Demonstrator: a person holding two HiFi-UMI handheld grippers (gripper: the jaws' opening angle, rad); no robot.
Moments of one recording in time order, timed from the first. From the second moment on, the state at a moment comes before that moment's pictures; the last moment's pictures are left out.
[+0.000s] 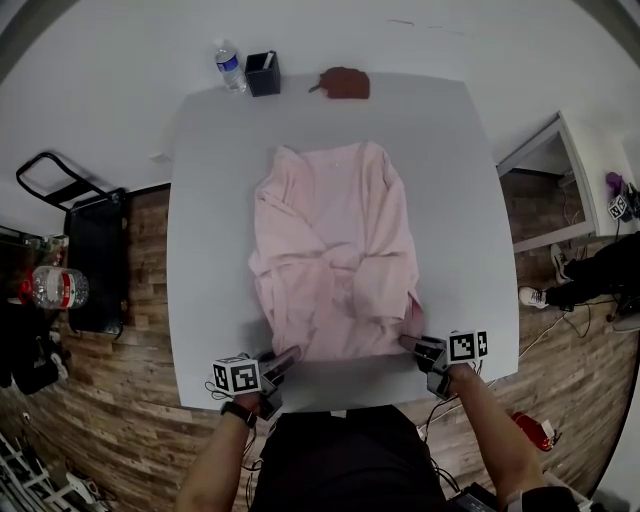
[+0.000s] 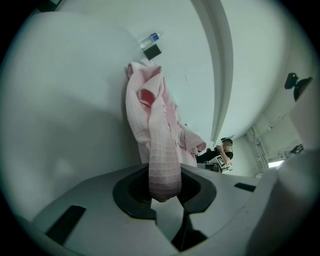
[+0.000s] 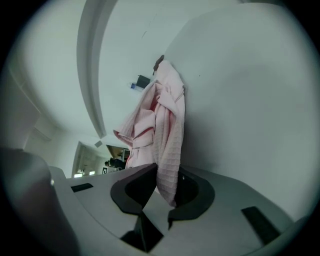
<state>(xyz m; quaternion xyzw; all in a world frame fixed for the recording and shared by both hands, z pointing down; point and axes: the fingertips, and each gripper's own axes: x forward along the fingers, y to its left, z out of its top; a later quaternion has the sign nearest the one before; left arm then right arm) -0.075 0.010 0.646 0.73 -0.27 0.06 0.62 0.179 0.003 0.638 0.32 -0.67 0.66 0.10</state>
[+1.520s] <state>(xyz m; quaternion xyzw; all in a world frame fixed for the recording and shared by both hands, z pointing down) -0.090 -0.153 0.490 0.63 -0.23 -0.15 0.73 0.192 -0.145 0.502 0.33 -0.65 0.68 -0.06</state>
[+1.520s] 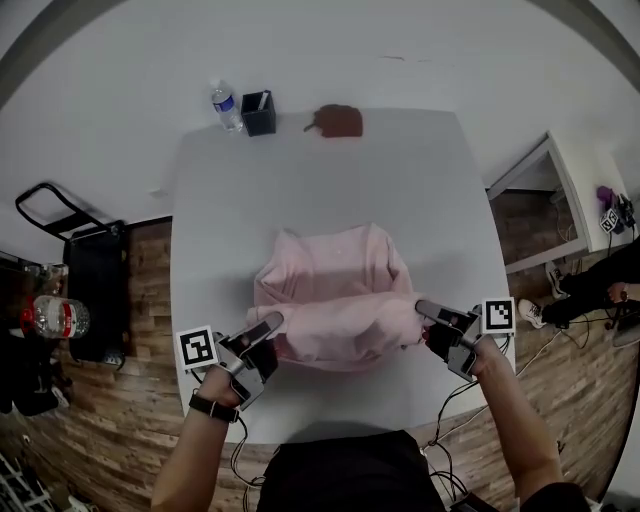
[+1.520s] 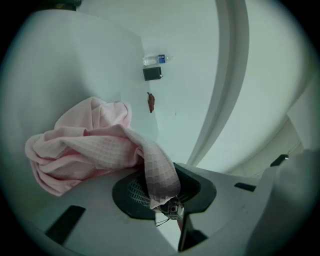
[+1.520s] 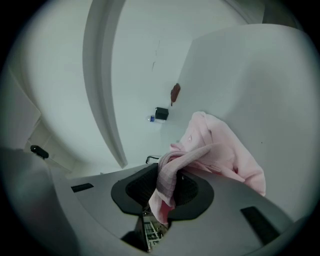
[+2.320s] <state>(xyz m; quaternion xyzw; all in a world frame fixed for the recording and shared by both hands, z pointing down) -0.135 -0.253 0.612 0.47 -0.38 -0.26 0.75 0.186 -0.295 0.605 0.41 -0.61 0.67 -0.08</state>
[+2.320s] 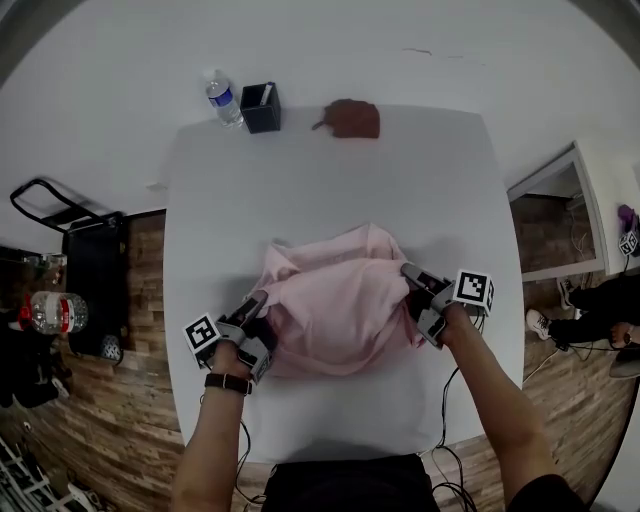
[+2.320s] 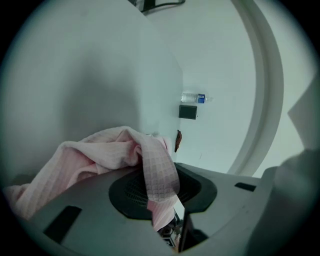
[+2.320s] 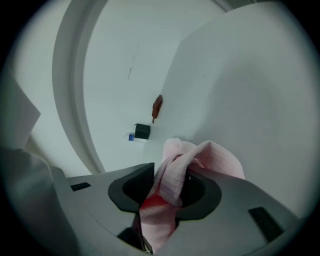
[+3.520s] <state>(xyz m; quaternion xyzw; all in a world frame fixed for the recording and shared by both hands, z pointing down) -0.116 -0.257 0.554 0.83 -0.31 0.27 0.37 0.178 -0.206 0.582 0.40 -0.77 0.33 0.36</state>
